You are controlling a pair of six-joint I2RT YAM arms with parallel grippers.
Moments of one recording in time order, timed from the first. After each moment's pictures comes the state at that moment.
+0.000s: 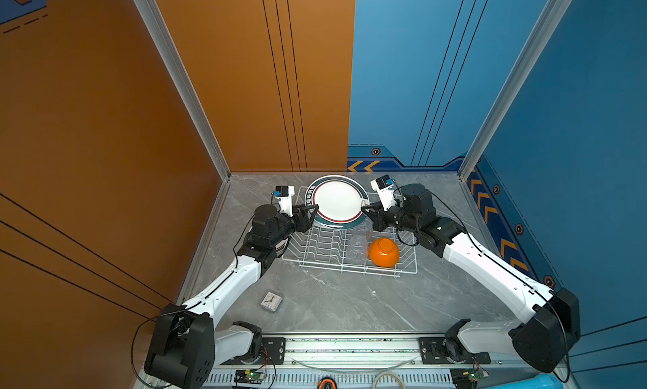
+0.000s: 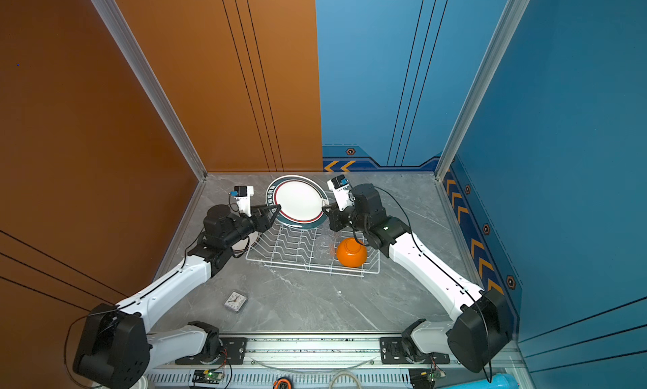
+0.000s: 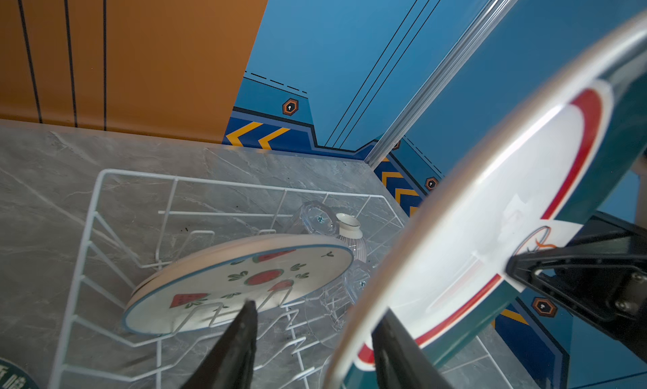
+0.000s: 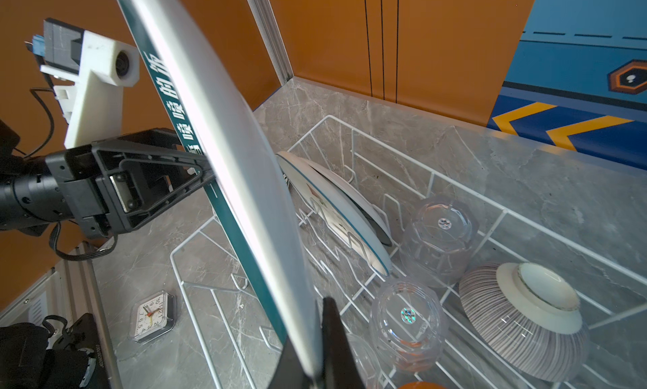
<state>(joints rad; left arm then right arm) -0.28 1.21 0.71 0.33 0.38 -0.47 0.56 1.33 1.15 -0.26 -0.28 0.17</state>
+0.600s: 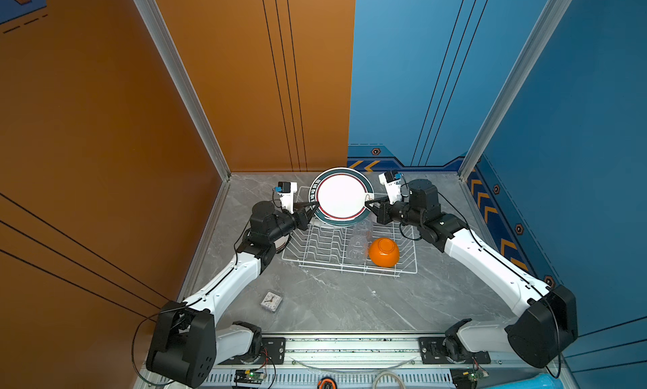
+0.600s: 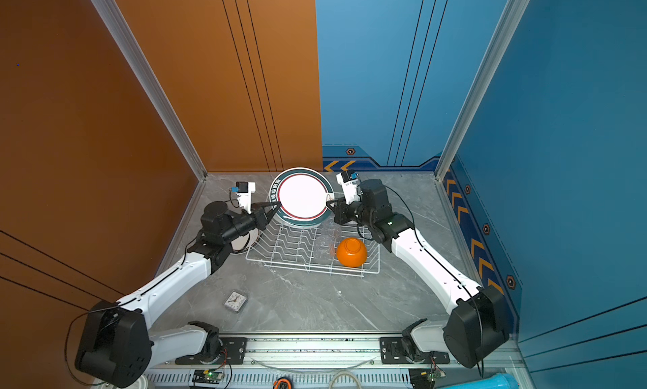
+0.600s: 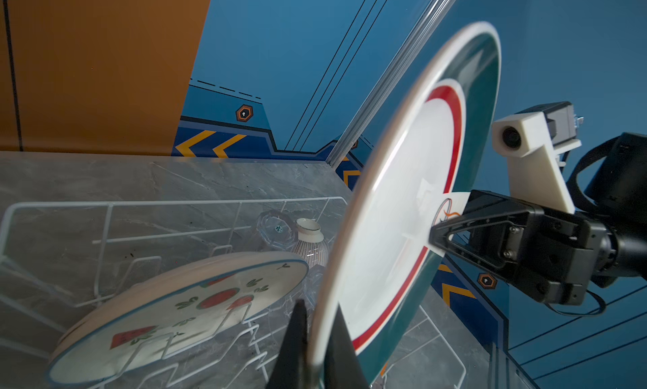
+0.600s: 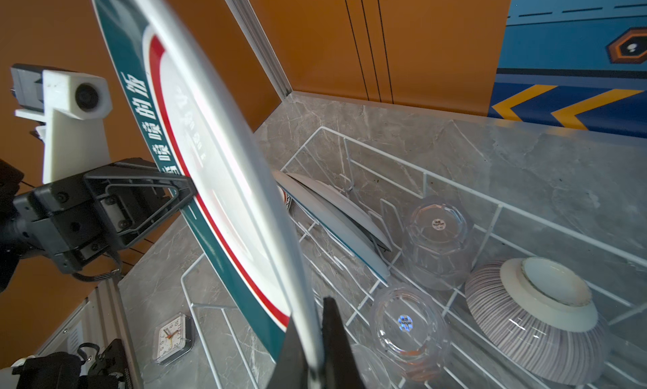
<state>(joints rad) -0.27 1.23 0.74 0.39 0.52 -0.50 0.48 1.35 1.15 -0.20 -0.38 0.26</state>
